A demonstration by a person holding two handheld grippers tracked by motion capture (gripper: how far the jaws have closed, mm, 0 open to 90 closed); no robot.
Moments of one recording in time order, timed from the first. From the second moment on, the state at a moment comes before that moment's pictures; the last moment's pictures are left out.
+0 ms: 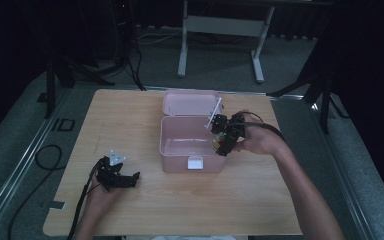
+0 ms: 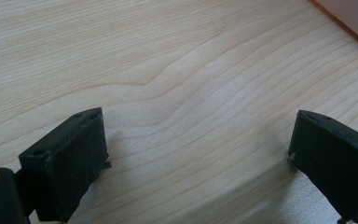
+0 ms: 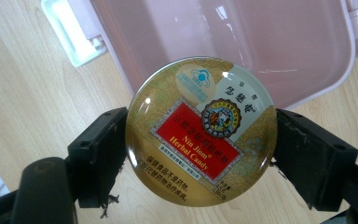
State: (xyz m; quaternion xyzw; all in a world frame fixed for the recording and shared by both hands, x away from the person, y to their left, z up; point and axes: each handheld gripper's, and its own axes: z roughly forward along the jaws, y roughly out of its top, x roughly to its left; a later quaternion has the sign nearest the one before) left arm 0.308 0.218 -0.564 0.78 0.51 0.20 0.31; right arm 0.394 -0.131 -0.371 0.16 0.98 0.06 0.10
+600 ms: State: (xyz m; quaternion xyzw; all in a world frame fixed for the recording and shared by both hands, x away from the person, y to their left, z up) left arm 0.308 0.218 -0.564 0.78 0.51 0.20 0.31; right arm 0.399 -0.120 -0.374 0.16 0.98 0.06 0.10
